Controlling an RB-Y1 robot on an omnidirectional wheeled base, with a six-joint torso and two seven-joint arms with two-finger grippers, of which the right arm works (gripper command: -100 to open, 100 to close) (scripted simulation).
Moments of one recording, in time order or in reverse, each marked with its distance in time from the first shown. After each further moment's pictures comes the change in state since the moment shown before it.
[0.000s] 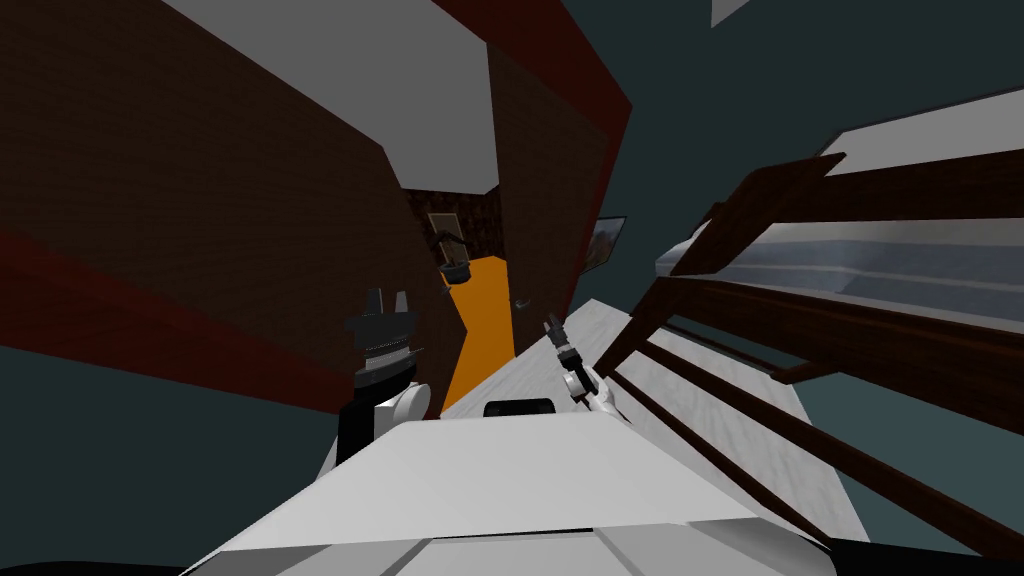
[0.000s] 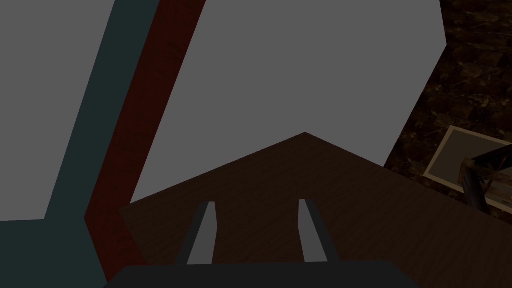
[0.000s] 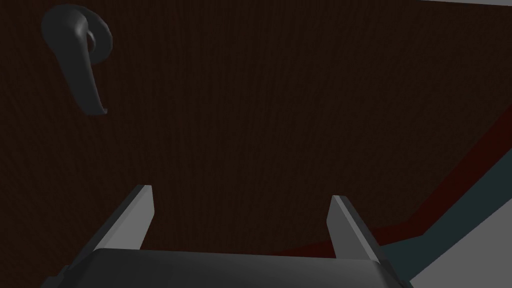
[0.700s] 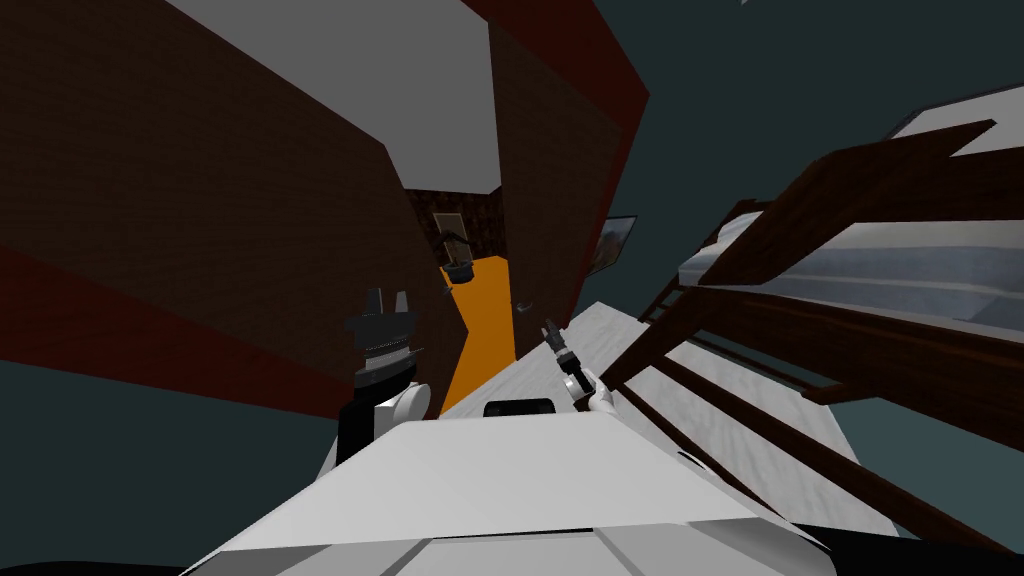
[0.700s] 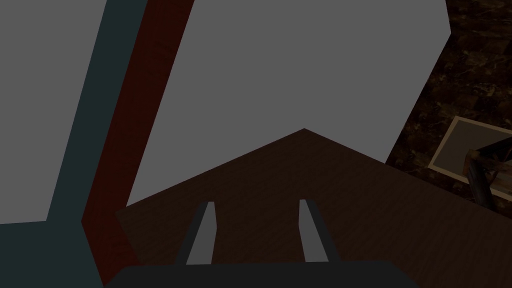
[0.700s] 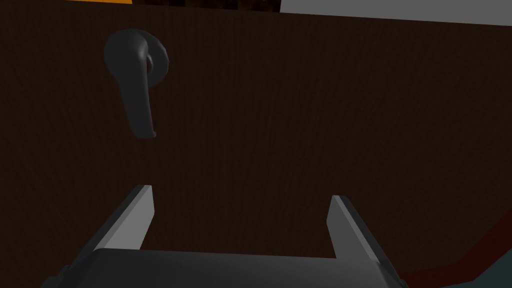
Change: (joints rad) arm -0.061 -0.014 0.030 0.178 0.037 -0.048 -0.021
